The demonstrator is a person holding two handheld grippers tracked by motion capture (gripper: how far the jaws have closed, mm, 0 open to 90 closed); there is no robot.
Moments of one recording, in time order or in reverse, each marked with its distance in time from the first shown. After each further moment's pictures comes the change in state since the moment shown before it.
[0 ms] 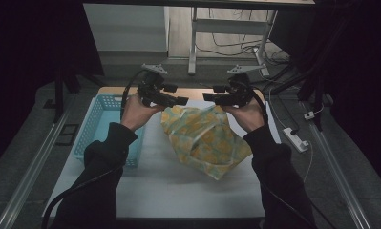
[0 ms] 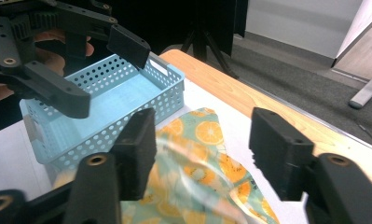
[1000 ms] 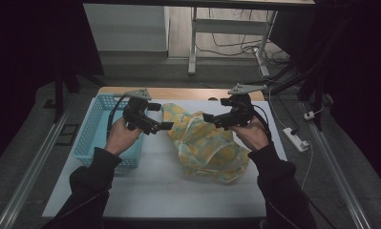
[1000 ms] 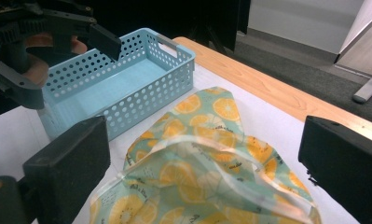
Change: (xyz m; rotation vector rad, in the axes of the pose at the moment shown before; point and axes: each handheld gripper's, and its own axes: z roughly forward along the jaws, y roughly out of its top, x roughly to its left) left arm -0.015 -0.074 -0.016 -0.006 -0.007 0.009; right arm 0.020 -0.045 -0.006 -0.003 0.004 -0.004
